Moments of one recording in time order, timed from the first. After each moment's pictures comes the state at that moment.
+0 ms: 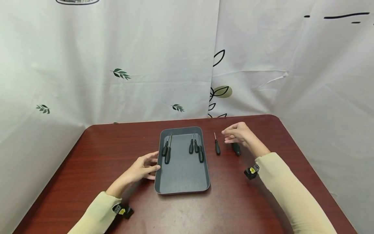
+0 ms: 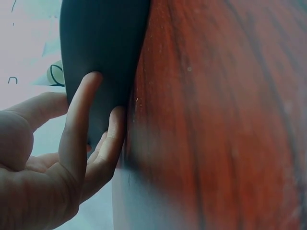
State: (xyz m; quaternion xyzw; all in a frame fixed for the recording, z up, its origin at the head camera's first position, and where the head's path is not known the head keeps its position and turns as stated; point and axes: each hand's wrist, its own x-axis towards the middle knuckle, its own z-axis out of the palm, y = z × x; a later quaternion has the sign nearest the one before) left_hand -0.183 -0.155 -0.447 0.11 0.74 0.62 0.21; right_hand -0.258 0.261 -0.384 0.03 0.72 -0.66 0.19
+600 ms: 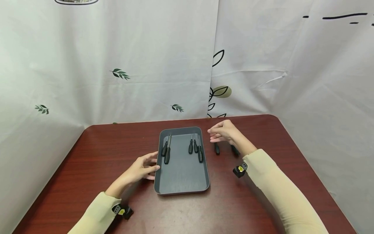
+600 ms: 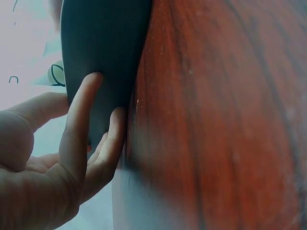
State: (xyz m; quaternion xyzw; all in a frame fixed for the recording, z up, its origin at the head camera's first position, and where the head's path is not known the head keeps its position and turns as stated) left_hand -0.184 -0.156 -0.449 0.11 0.74 0.63 0.21; right_hand -0.261 0.219 -0.373 -0.01 0.73 -0.66 0.20
